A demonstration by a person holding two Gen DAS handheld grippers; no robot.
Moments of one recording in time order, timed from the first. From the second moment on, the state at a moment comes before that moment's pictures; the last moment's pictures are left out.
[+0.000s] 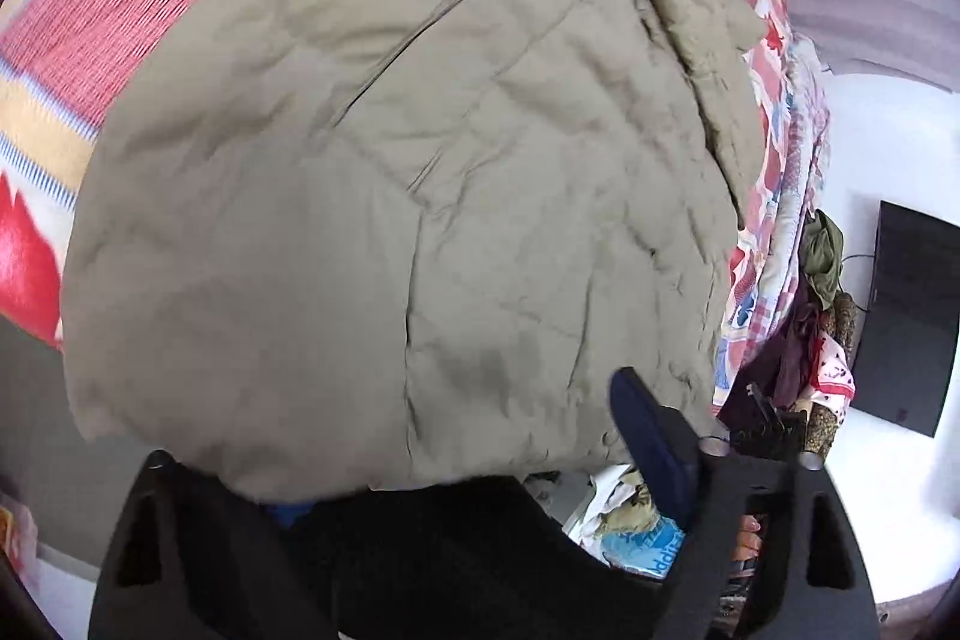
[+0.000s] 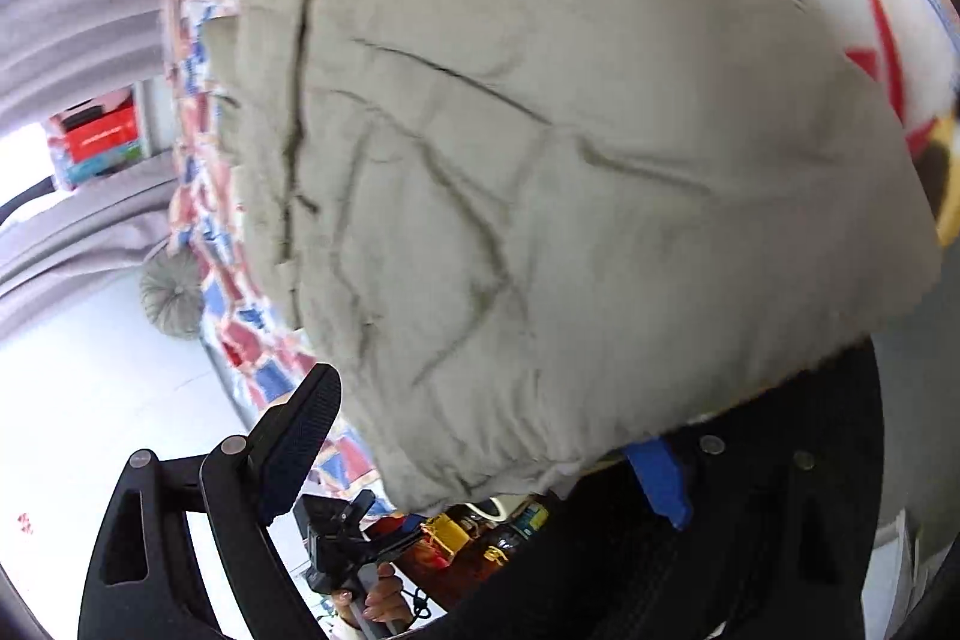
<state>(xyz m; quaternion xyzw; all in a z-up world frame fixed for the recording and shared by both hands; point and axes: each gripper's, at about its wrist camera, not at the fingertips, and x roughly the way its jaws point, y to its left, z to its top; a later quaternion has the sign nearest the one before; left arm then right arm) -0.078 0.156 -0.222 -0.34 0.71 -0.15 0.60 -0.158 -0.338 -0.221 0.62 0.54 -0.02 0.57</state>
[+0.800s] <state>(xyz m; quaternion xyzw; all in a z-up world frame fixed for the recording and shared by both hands) 0.002 0.130 -0.122 -0.22 0.62 -0.20 0.72 -0.098 -0.323 -0.158 0.42 0.60 -0.03 0.68</state>
